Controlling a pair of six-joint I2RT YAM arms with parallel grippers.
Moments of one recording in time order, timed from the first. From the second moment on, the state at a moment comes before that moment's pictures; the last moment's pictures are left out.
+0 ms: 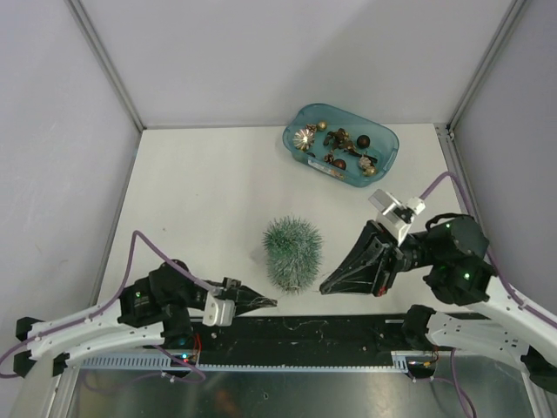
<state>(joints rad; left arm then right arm) -1.23 0.39 0.52 -0.18 0.48 0.40 1.02 0.74 0.98 0.20 -0.84 0.69</state>
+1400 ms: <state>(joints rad) -1.41 0.98 0.57 0.37 0.54 0.43 1.06 0.37 1.00 -0.22 -0.72 0.49</state>
